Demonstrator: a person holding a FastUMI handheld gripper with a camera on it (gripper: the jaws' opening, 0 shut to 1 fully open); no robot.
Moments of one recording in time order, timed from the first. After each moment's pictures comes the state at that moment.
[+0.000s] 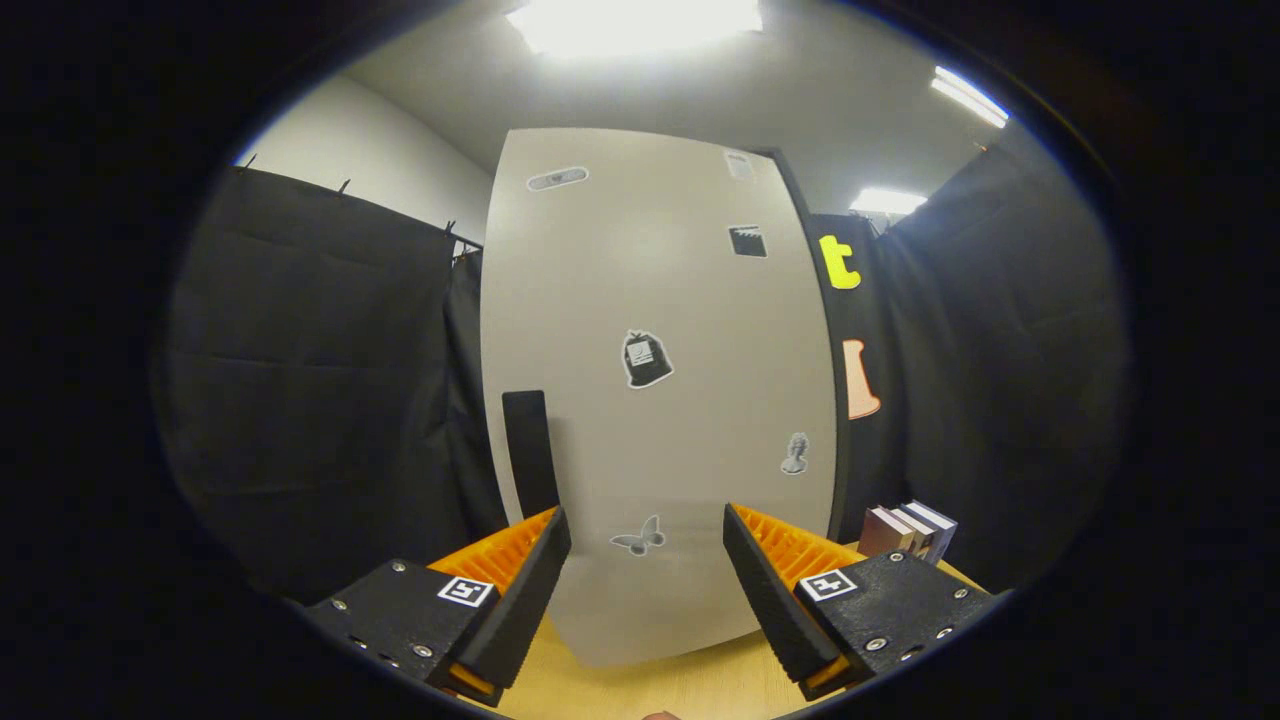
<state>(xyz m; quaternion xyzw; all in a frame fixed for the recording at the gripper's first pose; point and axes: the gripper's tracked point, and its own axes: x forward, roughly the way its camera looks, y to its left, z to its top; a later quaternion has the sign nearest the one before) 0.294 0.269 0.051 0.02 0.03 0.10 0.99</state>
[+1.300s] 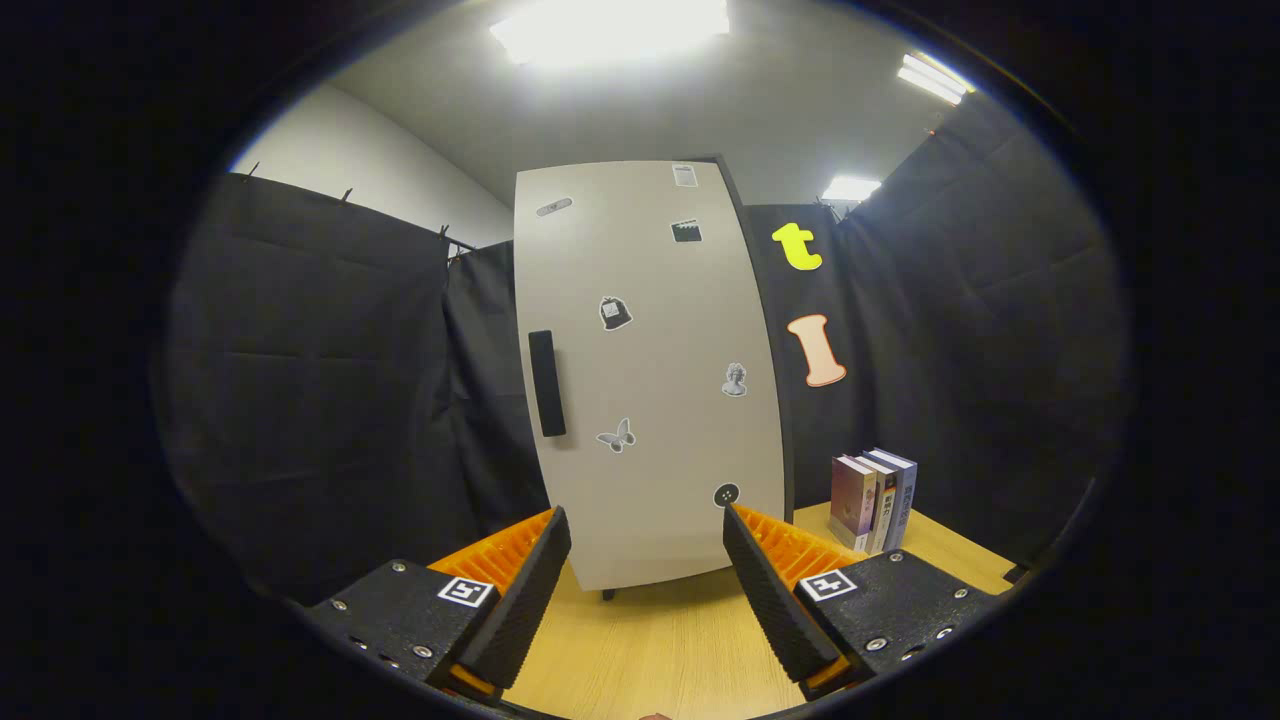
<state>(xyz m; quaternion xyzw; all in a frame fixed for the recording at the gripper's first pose) -0.022 0.059 0.019 0.03 0.05 0.08 1.00</state>
